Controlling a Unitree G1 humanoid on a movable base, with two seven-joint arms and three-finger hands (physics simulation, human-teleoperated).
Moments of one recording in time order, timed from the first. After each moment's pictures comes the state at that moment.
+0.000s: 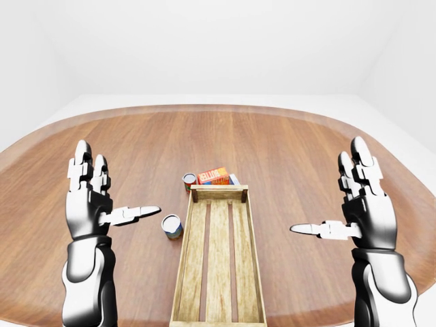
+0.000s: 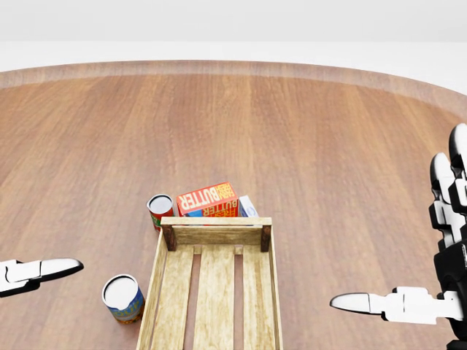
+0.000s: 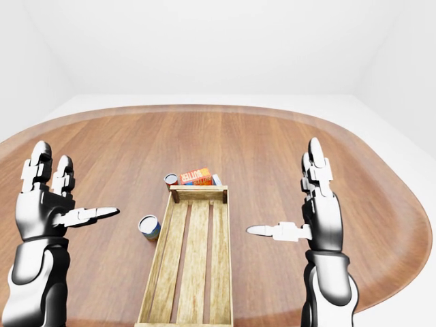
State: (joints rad) left arm 0.02 0.10 0.35 -0.41 -0.16 0.09 -0.07; right arm 0.19 0.00 -0.27 -0.68 -0.08 0.09 0.20
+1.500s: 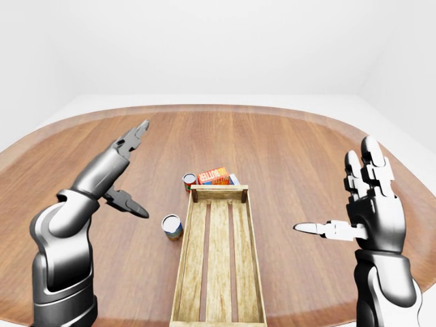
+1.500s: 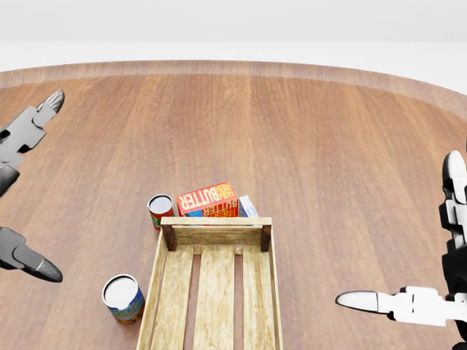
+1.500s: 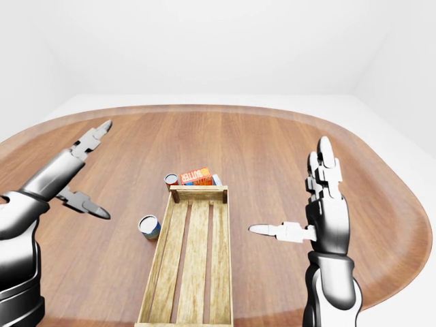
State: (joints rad) left arm -0.25 0.40 0.32 -0.38 0.51 0.09 -0.70; right arm 0.19 0.01 -0.28 -0.70 -0.03 0.09 0.17
